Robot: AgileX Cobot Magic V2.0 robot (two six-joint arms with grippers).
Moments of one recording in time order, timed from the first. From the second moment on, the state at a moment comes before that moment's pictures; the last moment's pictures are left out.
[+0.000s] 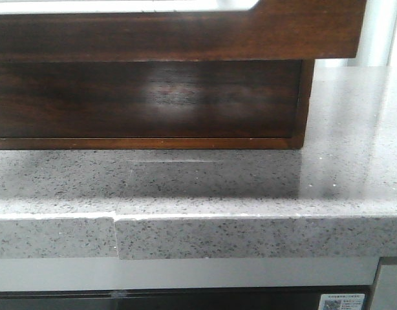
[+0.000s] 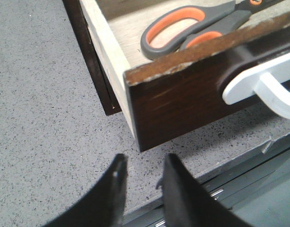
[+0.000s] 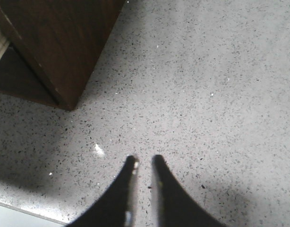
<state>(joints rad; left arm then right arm) -0.19 0.53 -0.71 -0.25 0.86 0.38 -0.03 0.84 -0.81 0.23 0.75 -0.27</state>
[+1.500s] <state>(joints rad) -0.06 0.00 -0.01 -0.06 0.21 0.04 -0.03 0.84 -0.80 0.23 0.74 -0.27</state>
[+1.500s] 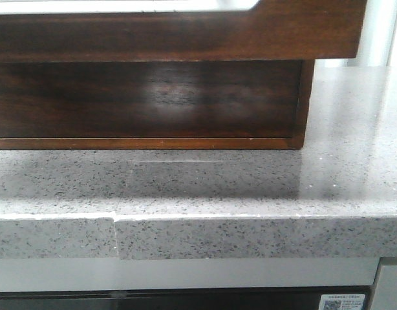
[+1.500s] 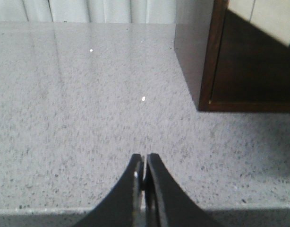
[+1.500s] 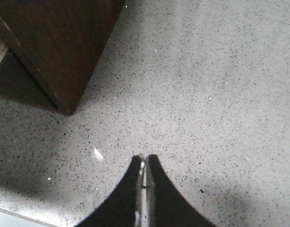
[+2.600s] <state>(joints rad) -0.06 0.00 -0.01 -0.06 0.11 0.04 -0.03 0.77 -0.75 0.23 0.70 -0.27</state>
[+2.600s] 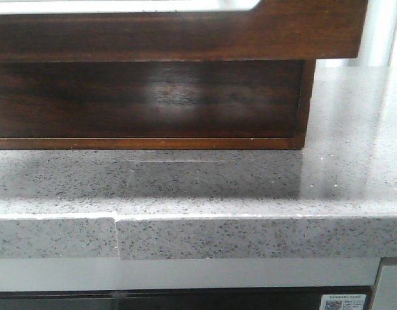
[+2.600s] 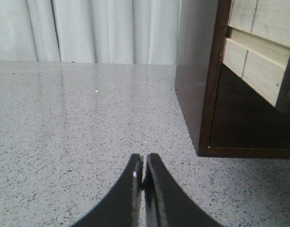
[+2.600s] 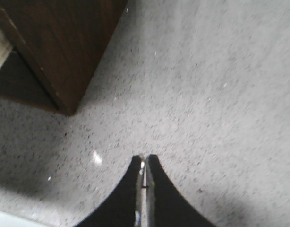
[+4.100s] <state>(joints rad) -0.06 0.00 -0.01 -0.06 0.10 0.03 -0.03 -0.01 0.01 0.01 0.04 -0.06</state>
